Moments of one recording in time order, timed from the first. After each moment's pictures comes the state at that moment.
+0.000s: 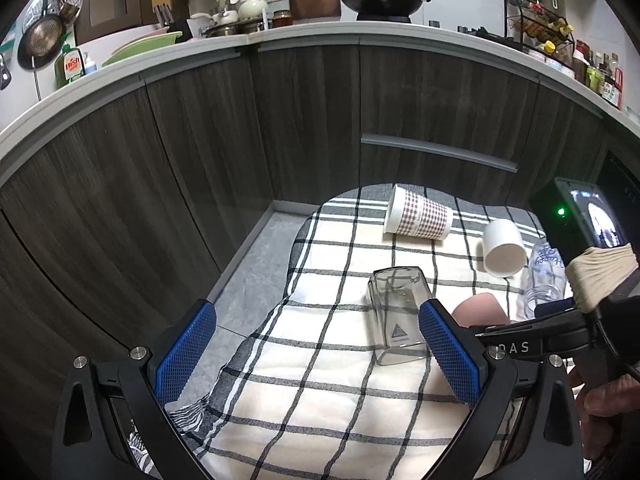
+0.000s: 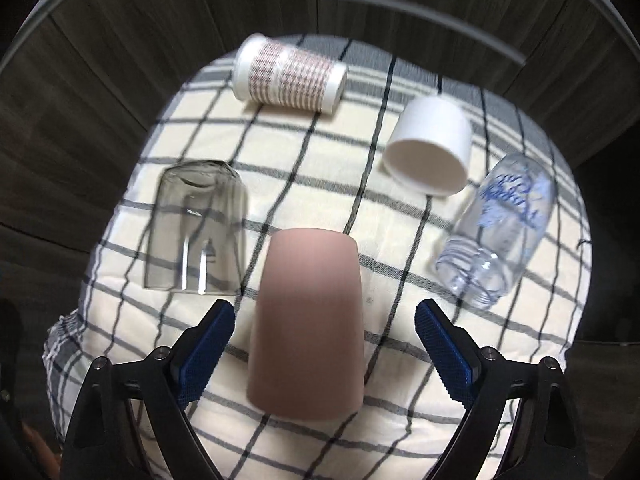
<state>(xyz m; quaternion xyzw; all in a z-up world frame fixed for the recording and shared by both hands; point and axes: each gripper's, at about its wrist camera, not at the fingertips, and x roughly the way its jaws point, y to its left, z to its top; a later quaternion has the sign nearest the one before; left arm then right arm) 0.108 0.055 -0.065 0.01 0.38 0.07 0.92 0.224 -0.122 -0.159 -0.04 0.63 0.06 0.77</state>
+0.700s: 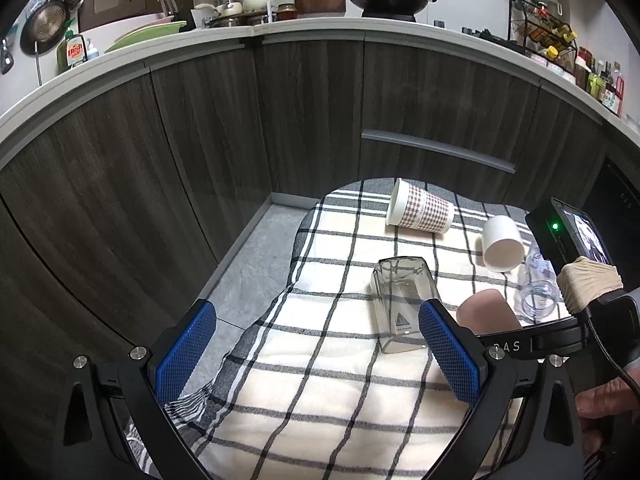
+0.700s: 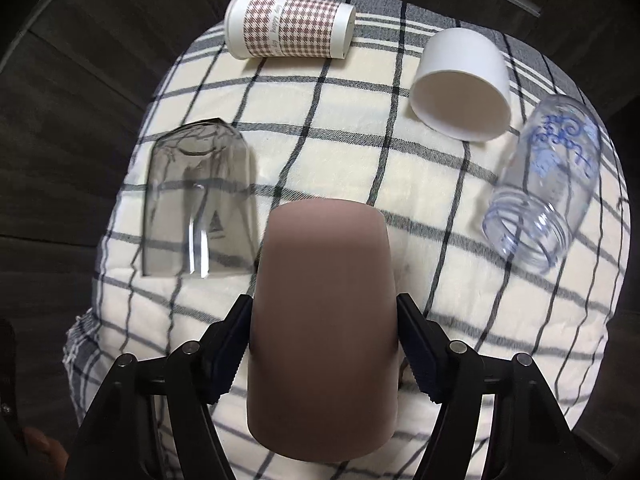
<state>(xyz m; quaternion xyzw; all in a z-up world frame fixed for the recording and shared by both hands) 0.093 0.070 -0.063 -0.01 0.38 0.06 0.92 0.217 -0.122 -0.183 0.03 0.67 0.08 0.73</state>
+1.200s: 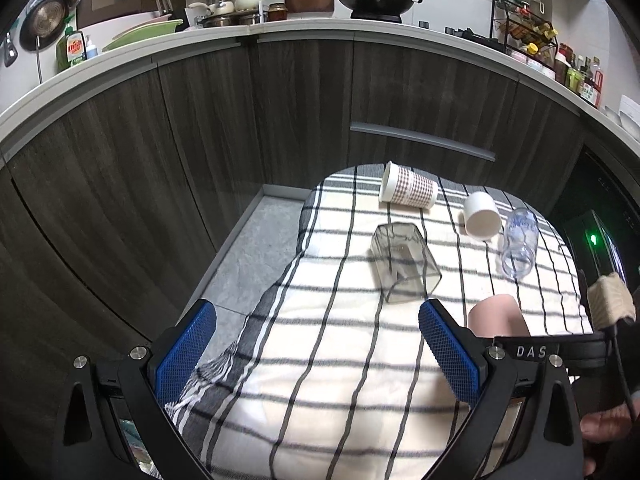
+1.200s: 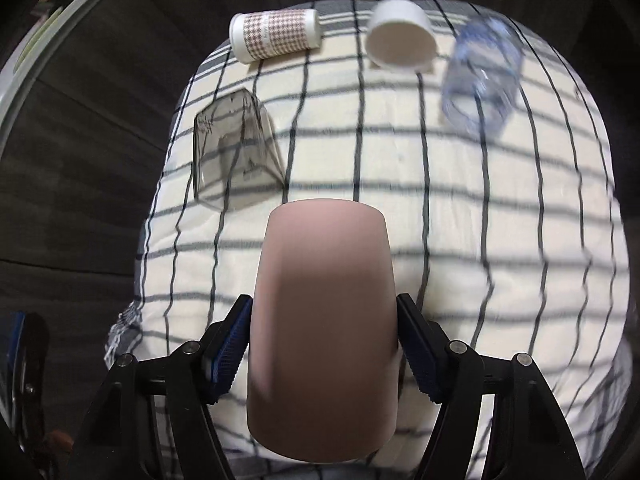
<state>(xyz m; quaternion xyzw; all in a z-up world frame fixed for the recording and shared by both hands) 0.033 0.095 -0.052 -0.01 0.39 0.02 0.92 0.115 -0.126 -0.158 0.13 0.64 0.03 0.76</state>
